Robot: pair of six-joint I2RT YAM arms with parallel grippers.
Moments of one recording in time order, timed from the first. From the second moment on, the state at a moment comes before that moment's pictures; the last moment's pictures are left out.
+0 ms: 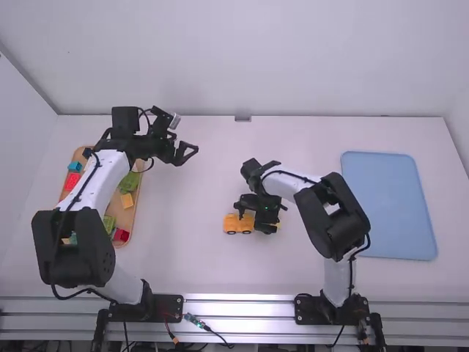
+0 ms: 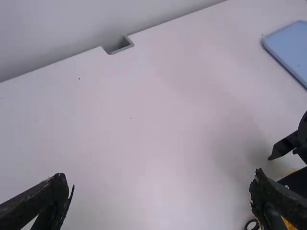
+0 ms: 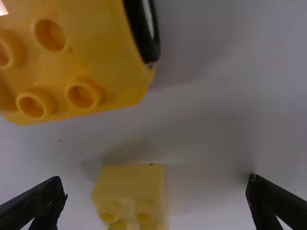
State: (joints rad) left arm 0.10 1.63 1.24 -0.45 0.71 0.36; right arm 0.58 2.00 1.22 -0.90 0.03 -0.84
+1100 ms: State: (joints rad) left arm -0.06 1.62 0.71 -0.13 1.09 1.00; right arm 0.07 1.20 0.45 -0.13 -0.79 -1.02
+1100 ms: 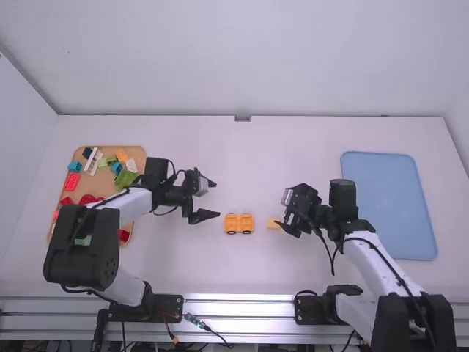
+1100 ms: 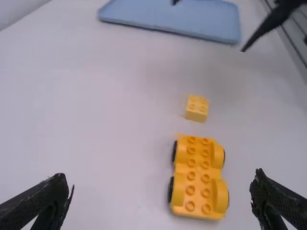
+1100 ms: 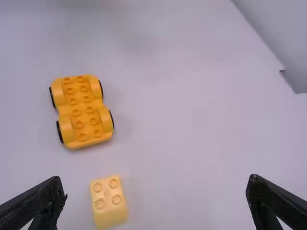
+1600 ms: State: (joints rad) left arm -0.21 1.67 0.49 0.42 1.06 0.86; right arm 0.02 1.65 0.47 -0.01 -0.97 -1.13
